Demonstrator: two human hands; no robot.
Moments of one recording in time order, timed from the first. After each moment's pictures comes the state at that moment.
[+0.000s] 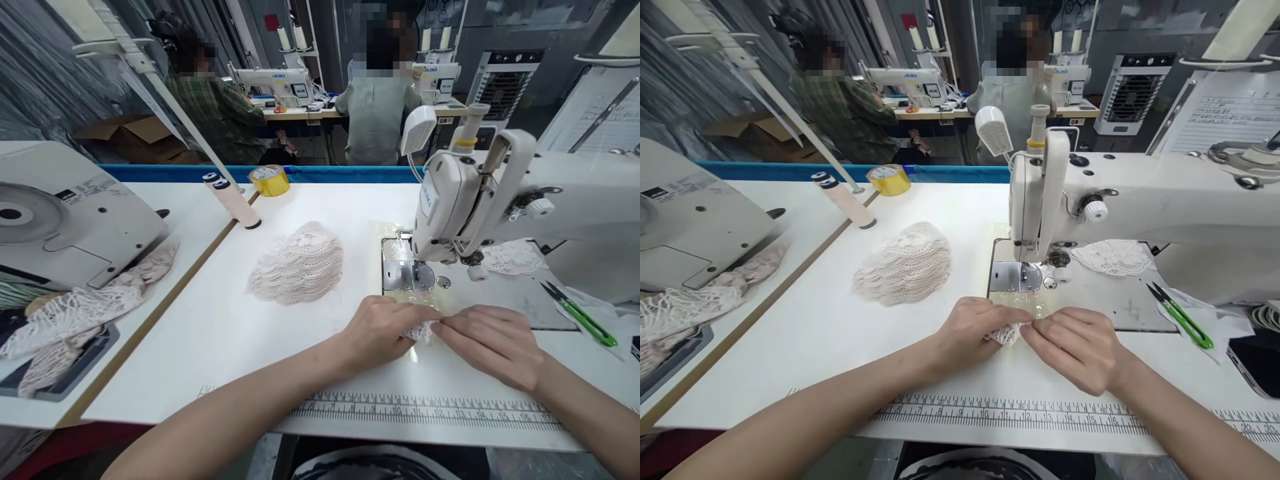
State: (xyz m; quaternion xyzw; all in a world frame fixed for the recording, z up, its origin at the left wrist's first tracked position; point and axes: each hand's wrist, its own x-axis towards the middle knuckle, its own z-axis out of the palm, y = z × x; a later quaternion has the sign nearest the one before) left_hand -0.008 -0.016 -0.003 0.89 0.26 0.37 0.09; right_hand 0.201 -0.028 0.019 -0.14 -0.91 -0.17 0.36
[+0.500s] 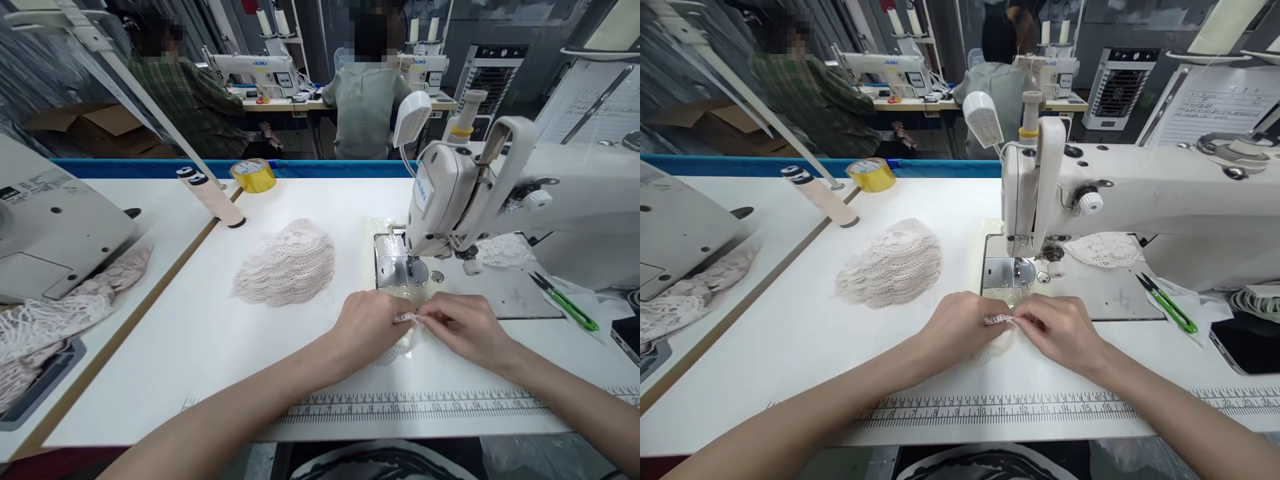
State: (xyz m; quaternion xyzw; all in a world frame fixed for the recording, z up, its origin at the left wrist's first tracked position) left_hand -0.008 -0.018 0.026 0.85 0.47 0.12 0.21; right_hand 0.190 -0.026 -0.006 -0.33 -0.86 0.13 0.37
